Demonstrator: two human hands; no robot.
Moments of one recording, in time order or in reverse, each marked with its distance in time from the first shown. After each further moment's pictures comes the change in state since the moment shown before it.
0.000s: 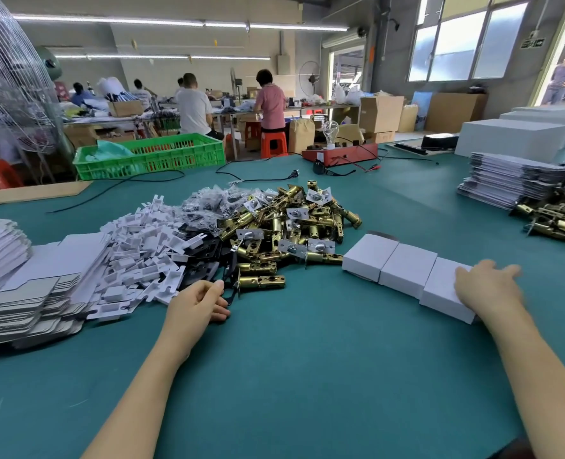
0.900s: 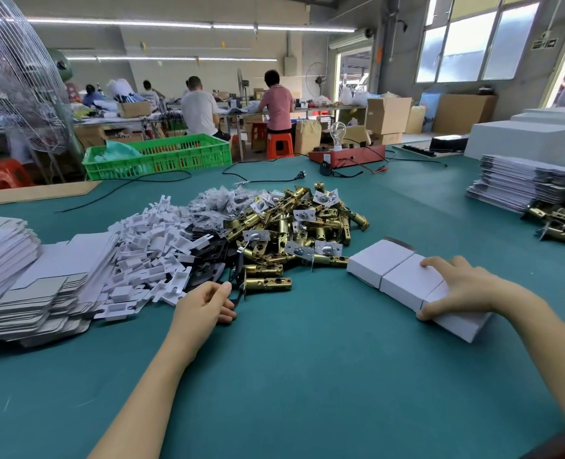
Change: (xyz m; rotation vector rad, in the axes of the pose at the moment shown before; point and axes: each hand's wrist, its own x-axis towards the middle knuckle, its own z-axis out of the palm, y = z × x) left_hand 0.000 0.000 0.000 0.022 -0.004 -0.004; right_hand 0.008 -0.013 -0.011 -0.351 -0.428 -0.520
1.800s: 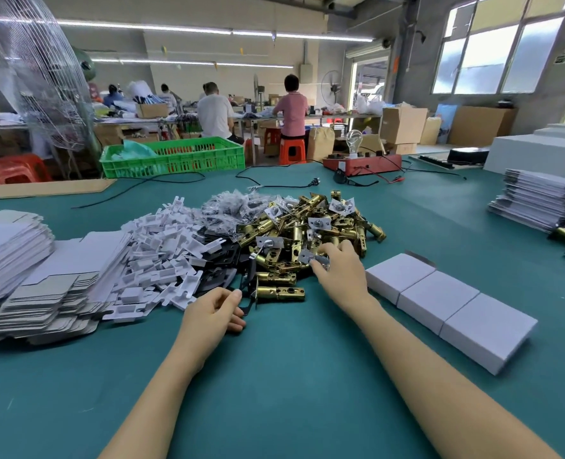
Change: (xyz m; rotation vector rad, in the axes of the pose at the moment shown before) left_hand 0.000 0.000 0.000 -0.022 0.009 -0.016; right_hand 0.058 -0.197 0.055 0.410 0.606 -0.372
